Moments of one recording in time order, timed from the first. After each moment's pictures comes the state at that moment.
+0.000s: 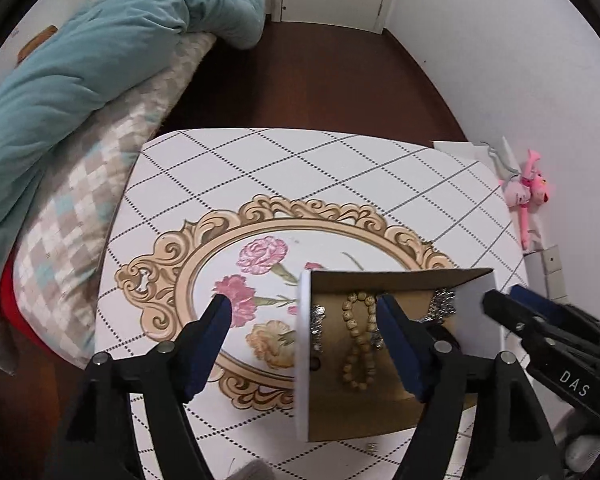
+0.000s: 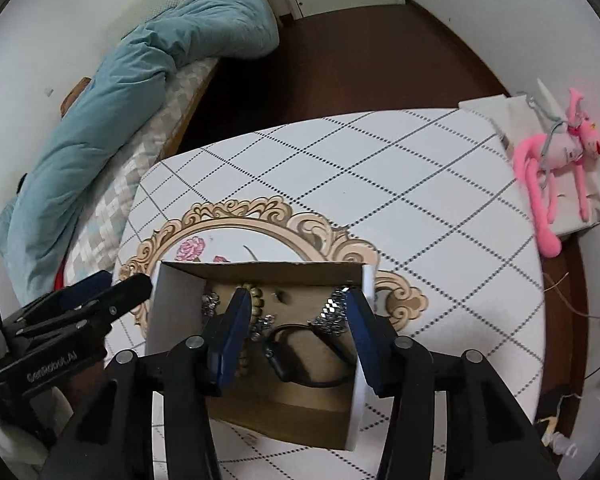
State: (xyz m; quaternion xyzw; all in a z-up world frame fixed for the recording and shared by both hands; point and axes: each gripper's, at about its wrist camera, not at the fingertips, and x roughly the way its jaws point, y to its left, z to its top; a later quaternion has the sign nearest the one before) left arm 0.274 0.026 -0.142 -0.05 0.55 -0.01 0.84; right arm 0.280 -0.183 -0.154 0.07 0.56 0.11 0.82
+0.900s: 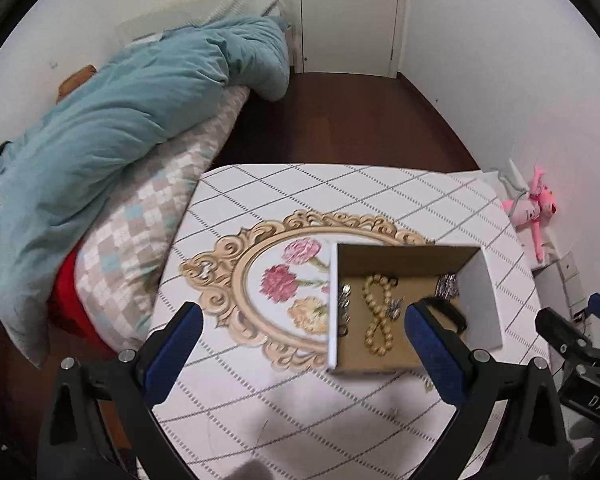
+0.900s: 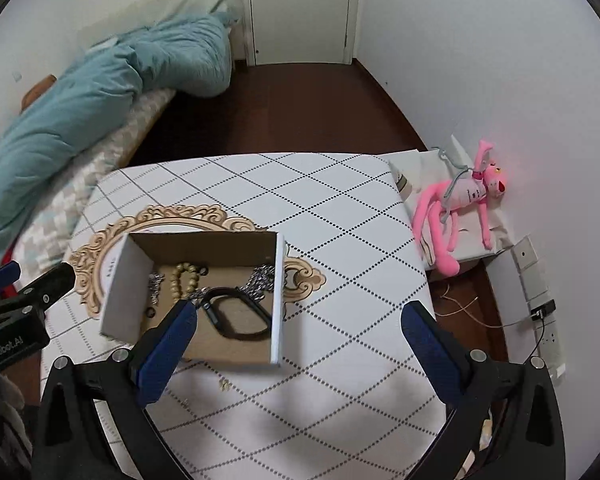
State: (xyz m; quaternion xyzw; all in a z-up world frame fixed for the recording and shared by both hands) left arm 0.183 0.024 -0.101 -0.01 0.46 0.04 0.89; right arm 0.179 -0.196 -0.097 -0.01 0.48 0.01 0.88
